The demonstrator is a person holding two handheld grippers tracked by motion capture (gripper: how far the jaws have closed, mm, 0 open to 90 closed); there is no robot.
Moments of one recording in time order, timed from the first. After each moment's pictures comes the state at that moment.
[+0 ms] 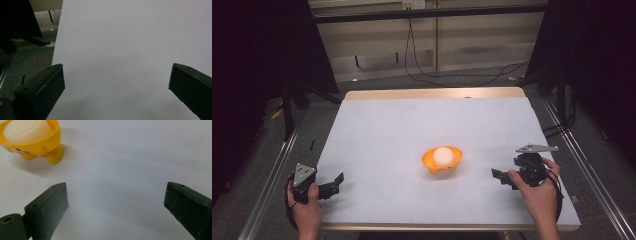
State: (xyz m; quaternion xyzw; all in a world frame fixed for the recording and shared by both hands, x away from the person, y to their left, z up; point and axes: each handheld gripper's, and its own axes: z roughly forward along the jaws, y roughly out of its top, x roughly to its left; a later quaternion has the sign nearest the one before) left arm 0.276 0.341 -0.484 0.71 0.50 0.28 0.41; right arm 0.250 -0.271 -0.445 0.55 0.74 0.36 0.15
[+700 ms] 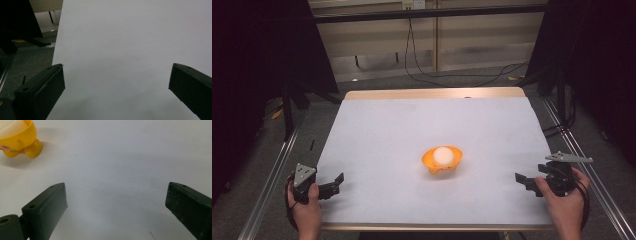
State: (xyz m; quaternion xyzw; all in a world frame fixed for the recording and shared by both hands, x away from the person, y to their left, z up) left arm 0.276 0.340 -0.484 0.71 0.50 0.29 0.42; right arm 0.220 -0.332 -0.453 0.58 0.70 0.38 0.17
